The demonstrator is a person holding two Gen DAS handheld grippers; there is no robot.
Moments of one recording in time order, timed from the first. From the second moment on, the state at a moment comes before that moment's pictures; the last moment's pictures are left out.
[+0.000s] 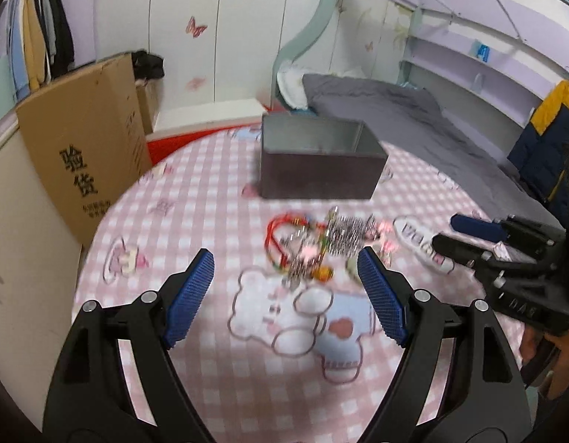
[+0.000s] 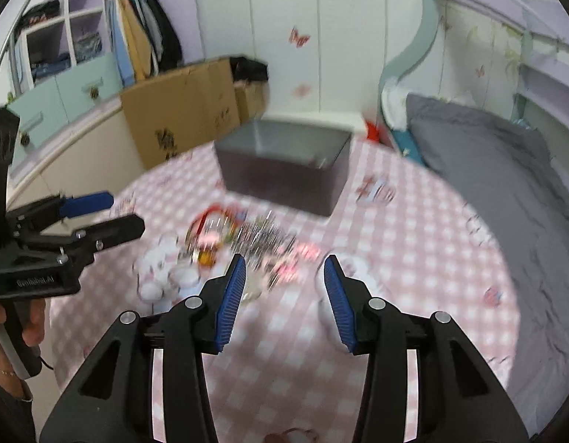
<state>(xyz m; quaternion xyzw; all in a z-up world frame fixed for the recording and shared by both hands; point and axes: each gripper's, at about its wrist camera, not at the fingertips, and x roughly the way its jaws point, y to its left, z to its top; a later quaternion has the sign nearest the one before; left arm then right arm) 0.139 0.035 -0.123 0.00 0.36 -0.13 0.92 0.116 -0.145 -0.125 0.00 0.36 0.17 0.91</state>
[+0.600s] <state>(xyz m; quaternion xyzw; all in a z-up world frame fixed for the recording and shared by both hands) 0.138 0.047 -0.154 -0.01 0.40 -0.13 0.91 0.148 -0.087 -0.170 -0.07 0.42 0.20 0.88</state>
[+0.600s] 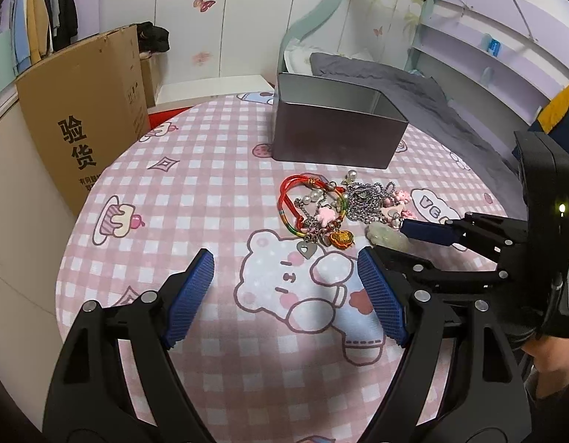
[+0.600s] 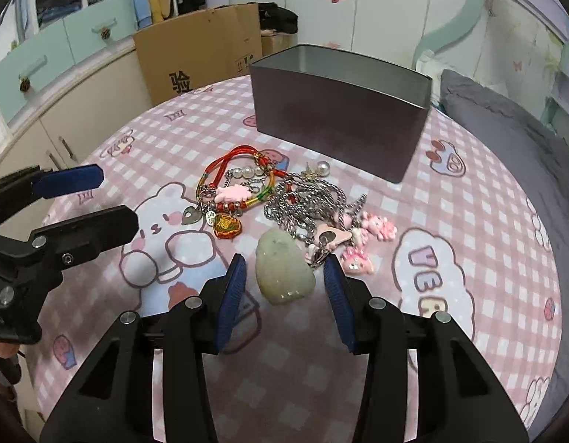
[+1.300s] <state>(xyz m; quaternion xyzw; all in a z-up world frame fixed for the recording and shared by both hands) 0.223 0.040 -0.176 -0.02 0.45 -0.12 0.88 0.151 -0.131 -0.147 -0.02 0.39 0.19 0.90</state>
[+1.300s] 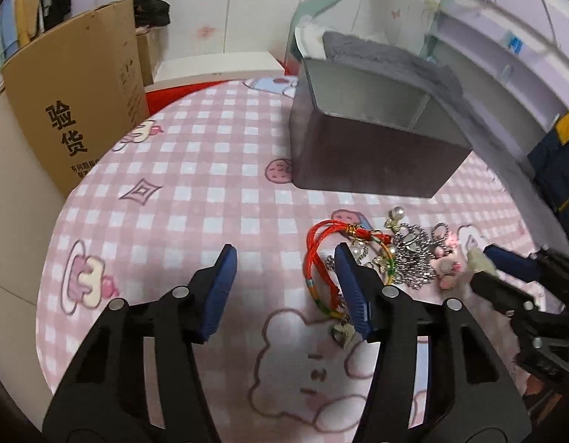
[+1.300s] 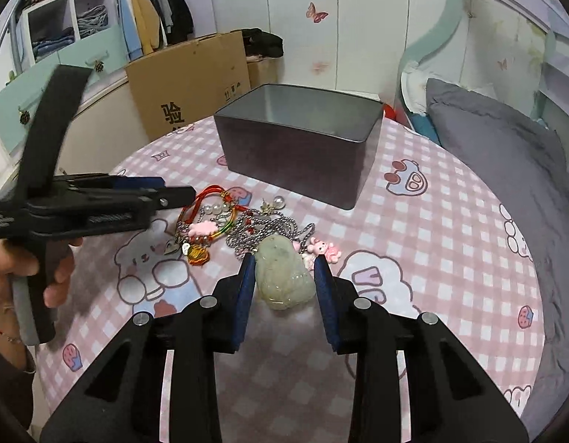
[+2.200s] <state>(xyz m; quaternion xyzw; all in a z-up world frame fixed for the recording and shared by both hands) 0.171 0.039 -0.083 -0.09 0.35 -0.25 0.90 0.142 -0.155 -0.098 0.01 0.33 0.19 0.92</state>
